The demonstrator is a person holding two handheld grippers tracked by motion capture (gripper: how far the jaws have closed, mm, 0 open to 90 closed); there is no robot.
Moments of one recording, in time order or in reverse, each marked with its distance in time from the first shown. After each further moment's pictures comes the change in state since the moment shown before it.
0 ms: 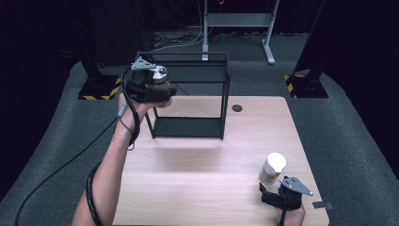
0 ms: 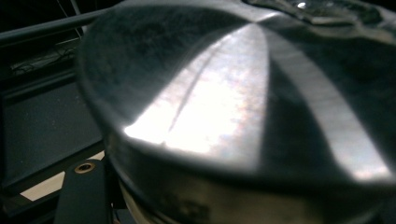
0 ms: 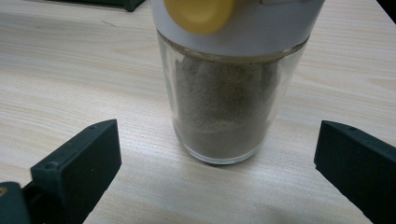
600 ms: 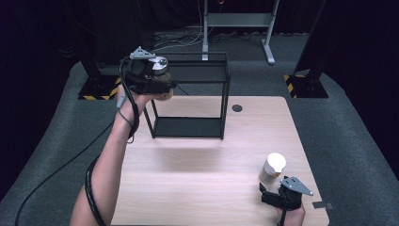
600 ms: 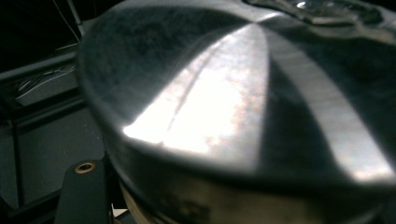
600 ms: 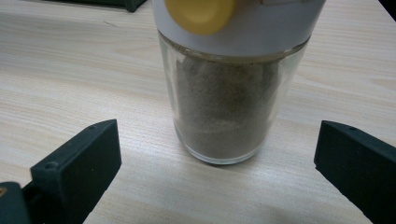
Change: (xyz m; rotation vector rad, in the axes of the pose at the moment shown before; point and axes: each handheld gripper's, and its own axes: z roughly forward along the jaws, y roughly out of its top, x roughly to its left) left arm 0.002 0.023 -0.005 -0.011 0.002 0.005; right arm -0.001 0.000 0.000 0.000 0.005 0.000
